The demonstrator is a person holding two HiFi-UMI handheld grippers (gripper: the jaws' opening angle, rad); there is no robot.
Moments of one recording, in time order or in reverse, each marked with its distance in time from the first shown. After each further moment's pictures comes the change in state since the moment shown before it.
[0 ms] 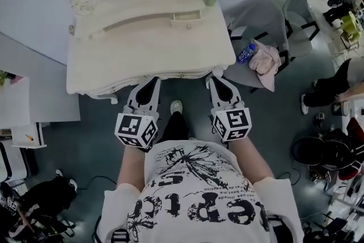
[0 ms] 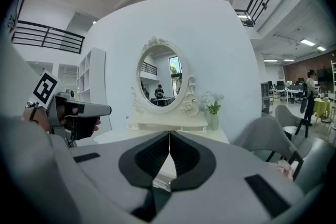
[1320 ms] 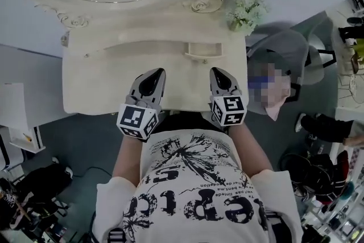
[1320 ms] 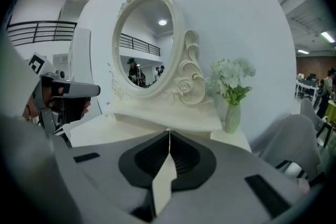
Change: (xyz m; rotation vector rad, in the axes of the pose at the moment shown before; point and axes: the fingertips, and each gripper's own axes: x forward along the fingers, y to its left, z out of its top) left arm 0.203 0.162 0.024 -0.013 0.065 0.029; right arm 0.283 -0.089 -0.004 -0.022 0.213 0.062
